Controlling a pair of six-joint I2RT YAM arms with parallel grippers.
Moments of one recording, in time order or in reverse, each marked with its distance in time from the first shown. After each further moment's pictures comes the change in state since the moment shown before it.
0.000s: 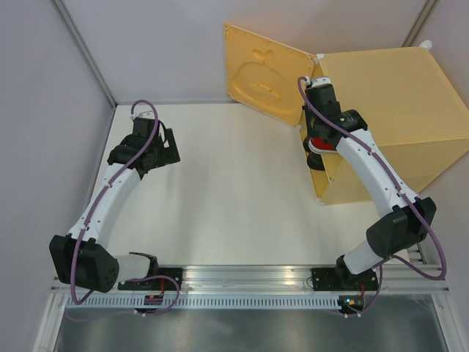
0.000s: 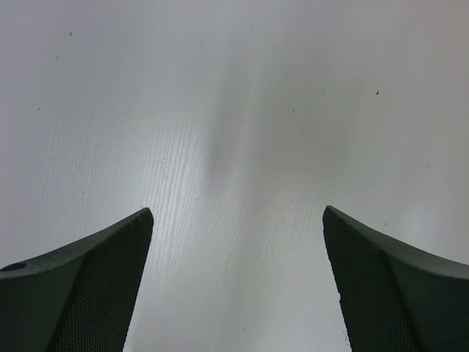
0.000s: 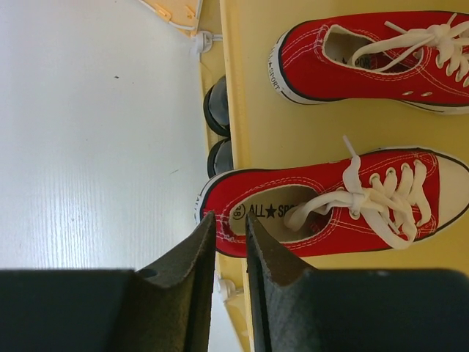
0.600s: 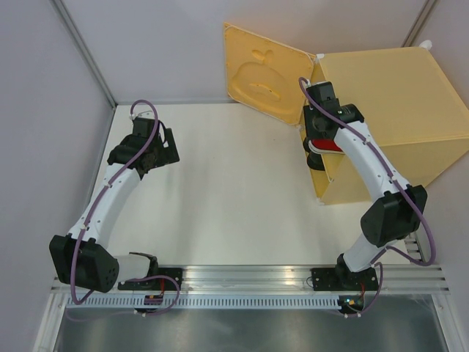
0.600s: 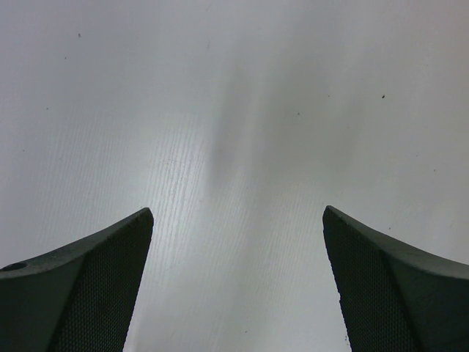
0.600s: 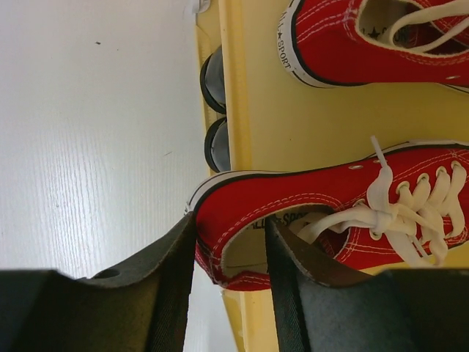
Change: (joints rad) left arm 0.000 0.000 0.000 0.000 -0.018 0.000; right arm -0.066 0.094 0.038 -0.068 -0.076 0.005
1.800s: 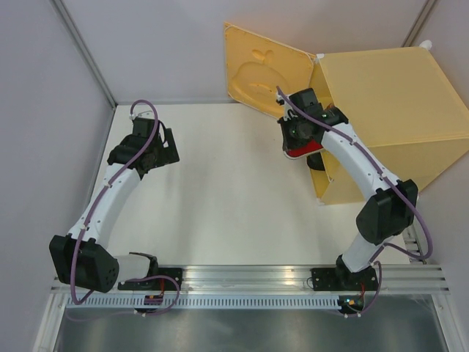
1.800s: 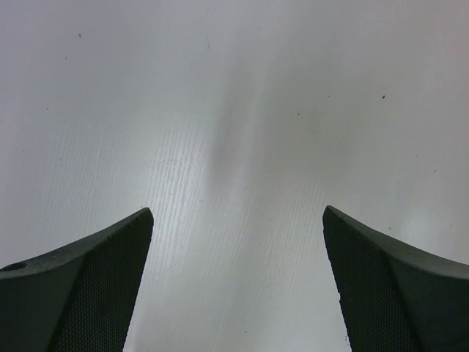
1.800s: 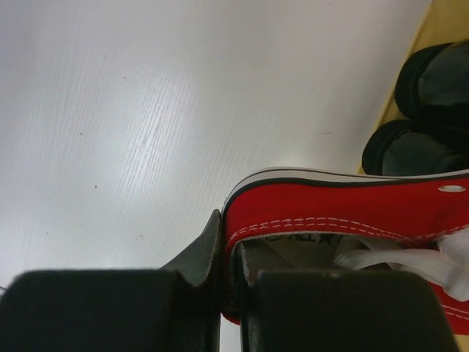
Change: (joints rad) left arm 0.000 0.000 0.000 0.000 -0.001 0.000; right arm 0.134 0.045 -0.005 -0.016 -0.381 -0.033
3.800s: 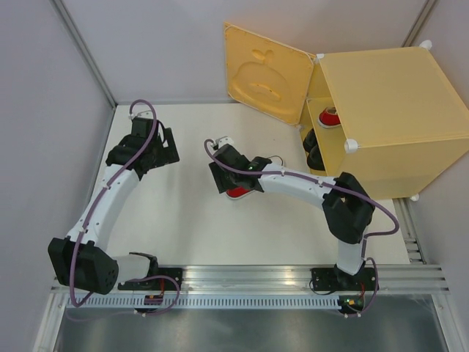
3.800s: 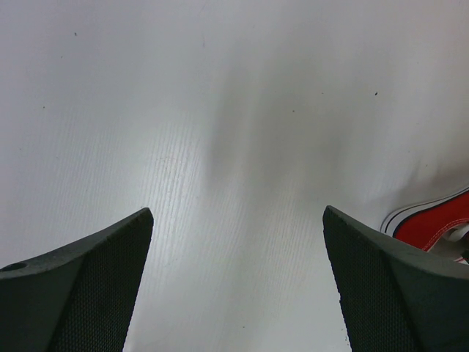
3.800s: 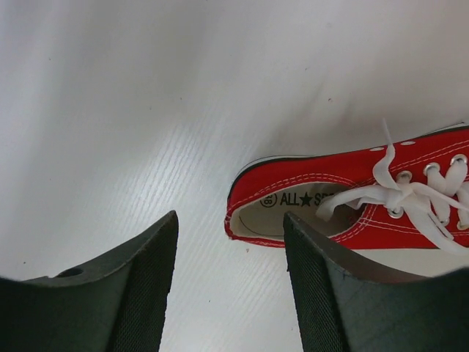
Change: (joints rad) left arm 0.000 -0.013 0.008 -0.016 0.015 -0.003; right arm 0.492 0.155 -0.230 0.484 0.280 0.322
